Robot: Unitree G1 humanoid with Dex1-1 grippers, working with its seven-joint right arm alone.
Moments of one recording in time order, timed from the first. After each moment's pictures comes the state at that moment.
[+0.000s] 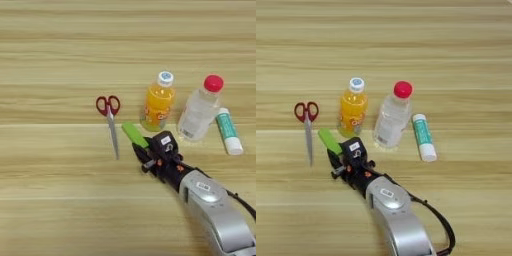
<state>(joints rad) 0.16 -0.16 0.19 -0.17 0.04 0.29 0.37</state>
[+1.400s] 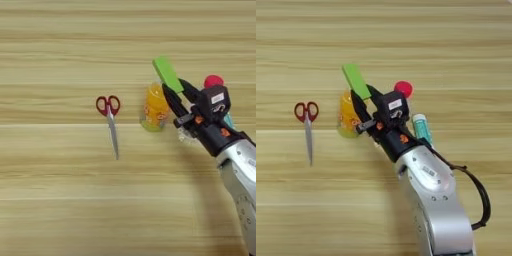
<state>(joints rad) 0.11 -0.20 -0.02 -0.65 0.17 0.39 0.34</state>
